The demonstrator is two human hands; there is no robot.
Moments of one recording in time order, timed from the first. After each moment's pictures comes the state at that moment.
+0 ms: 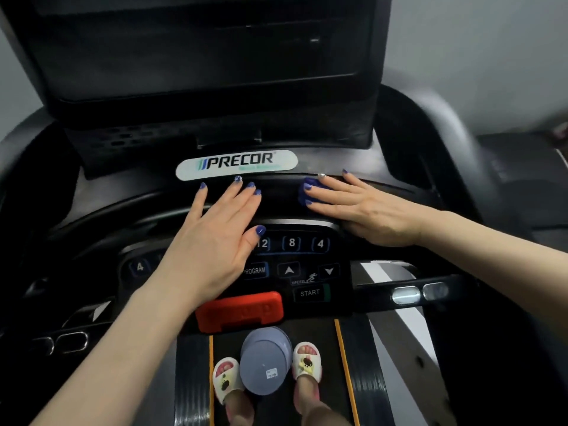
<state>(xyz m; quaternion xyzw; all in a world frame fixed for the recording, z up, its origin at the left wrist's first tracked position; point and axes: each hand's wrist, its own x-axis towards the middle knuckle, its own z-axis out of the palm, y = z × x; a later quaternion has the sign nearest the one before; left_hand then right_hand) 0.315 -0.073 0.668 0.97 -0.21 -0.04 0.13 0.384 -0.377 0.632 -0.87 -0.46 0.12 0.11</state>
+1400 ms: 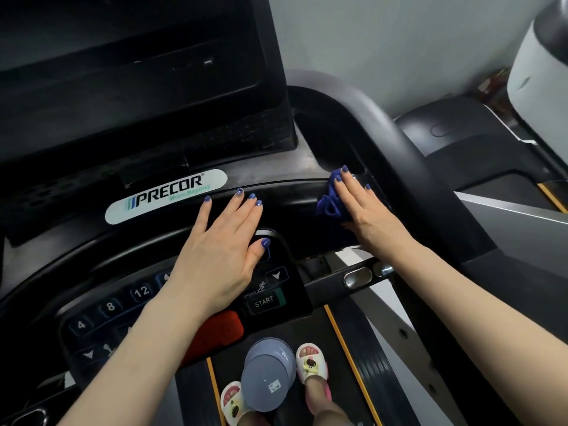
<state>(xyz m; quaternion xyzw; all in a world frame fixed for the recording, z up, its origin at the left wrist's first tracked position) 0.328 -0.150 0.667 0.94 -0.32 -0.05 0.06 0.314 -0.448 0.573 -0.98 -0.09 -0.02 0.16</state>
